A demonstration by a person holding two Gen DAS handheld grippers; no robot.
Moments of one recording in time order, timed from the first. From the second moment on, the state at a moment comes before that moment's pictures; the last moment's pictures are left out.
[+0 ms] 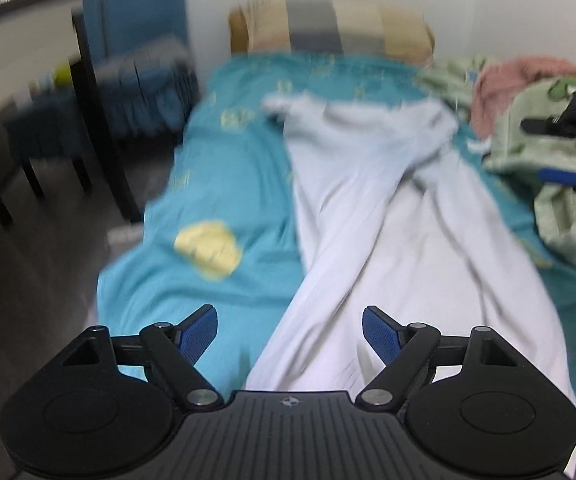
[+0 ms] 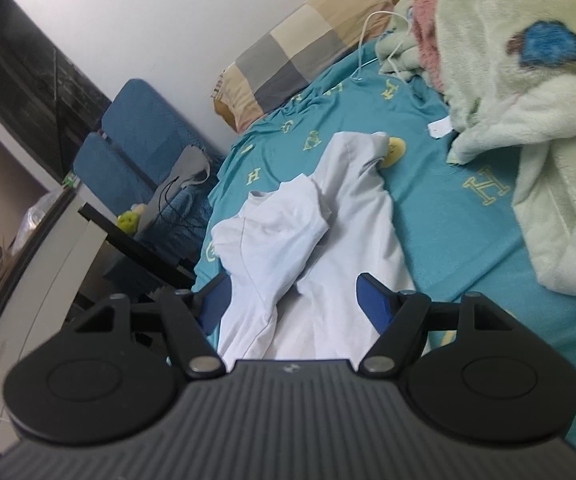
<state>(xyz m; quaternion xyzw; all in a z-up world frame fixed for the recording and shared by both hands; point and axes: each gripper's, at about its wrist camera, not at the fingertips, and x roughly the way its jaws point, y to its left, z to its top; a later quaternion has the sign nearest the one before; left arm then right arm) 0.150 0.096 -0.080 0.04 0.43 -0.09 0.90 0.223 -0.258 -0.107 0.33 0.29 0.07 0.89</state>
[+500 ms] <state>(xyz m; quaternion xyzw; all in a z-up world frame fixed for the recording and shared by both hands) 0.167 0.179 -0.137 -0.07 0.65 -0.19 0.73 0.221 -0.254 -0.104 0.34 0.30 0.09 0.89</state>
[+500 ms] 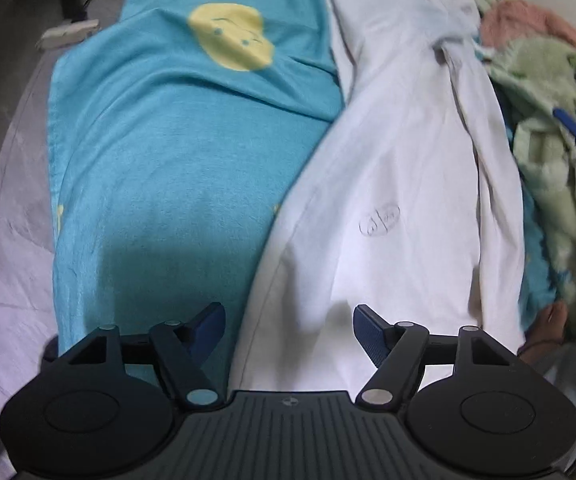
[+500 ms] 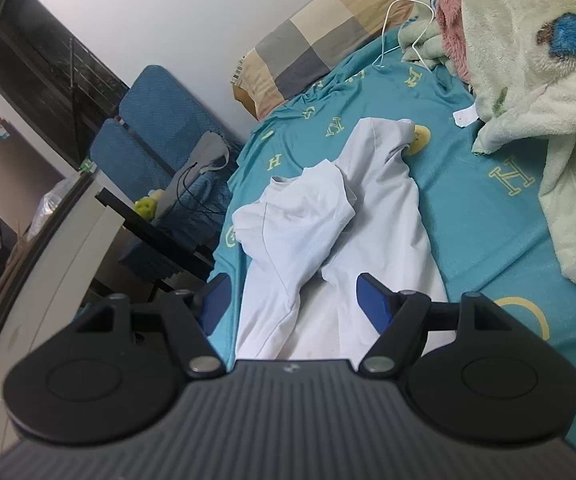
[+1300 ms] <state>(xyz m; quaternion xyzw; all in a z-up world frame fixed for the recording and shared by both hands) 0.026 0.018 -0.088 0.19 0.55 -0.20 0.79 0.250 -0.229 -0.170 0.45 0.39 0.20 0.78</state>
